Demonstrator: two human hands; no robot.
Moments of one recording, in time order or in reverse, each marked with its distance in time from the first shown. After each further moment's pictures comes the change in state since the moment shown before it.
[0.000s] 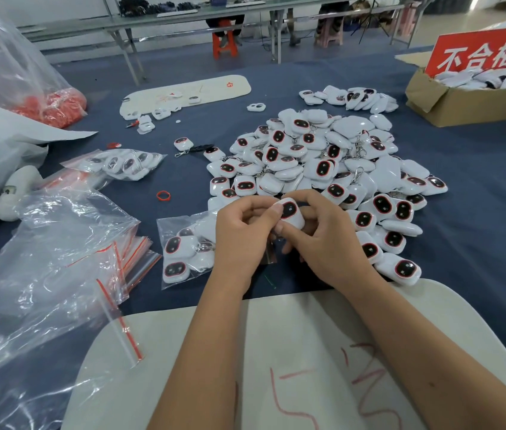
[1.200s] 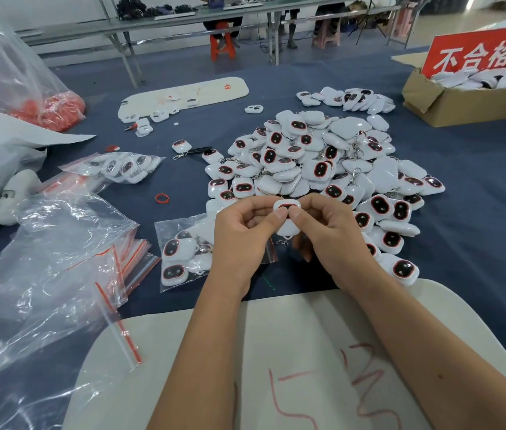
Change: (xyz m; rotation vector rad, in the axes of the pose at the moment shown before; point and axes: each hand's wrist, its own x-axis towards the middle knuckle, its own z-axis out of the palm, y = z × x) left_hand -0.002 -0.002 -0.005 -0.095 -0.129 0.072; right_hand 0.002 -0.002 -0.004 0.287 0.030 0.096
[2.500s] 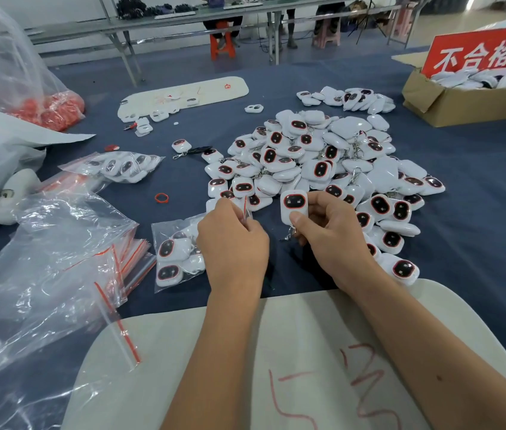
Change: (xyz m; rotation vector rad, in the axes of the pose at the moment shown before) left_hand -0.005 0.009 0.006 0.884 0.475 0.018; right_hand 0.003 0.004 -0.001 -0.124 0.102 0.013
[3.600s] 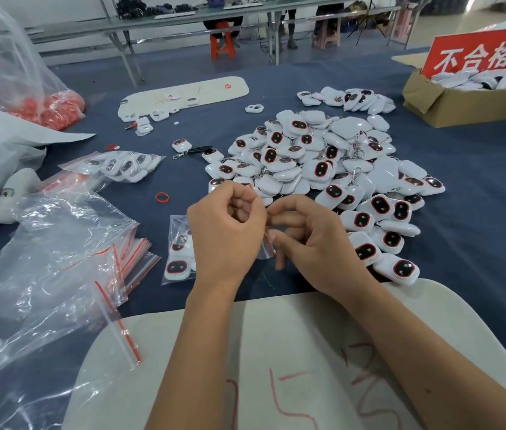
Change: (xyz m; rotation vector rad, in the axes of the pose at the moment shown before) left_hand 0.008 0.003 -0.020 -0.448 -0.056 0.255; right_hand -0.019 -0.014 0.008 -0.018 -0.266 -0.185
